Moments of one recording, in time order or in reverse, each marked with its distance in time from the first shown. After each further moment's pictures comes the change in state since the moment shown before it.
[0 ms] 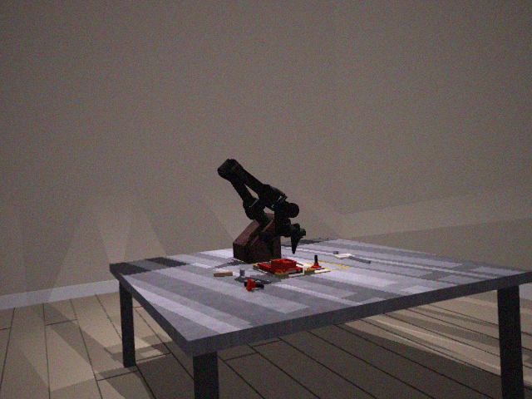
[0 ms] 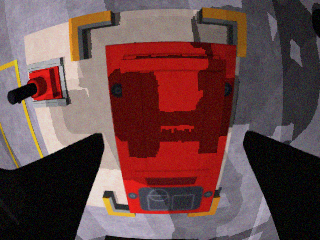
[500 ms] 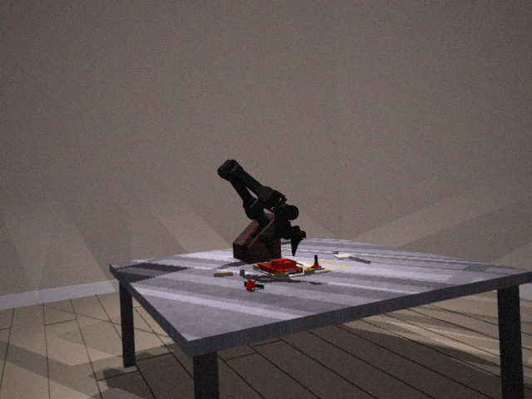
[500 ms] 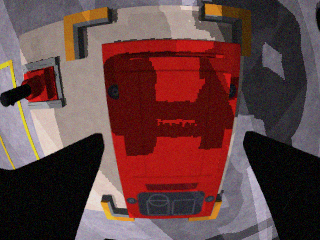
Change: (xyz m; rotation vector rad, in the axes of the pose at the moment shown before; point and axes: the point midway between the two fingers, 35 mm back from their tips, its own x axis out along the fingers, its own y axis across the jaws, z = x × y) arm 0.009 0.000 -0.001 0.000 0.000 -0.001
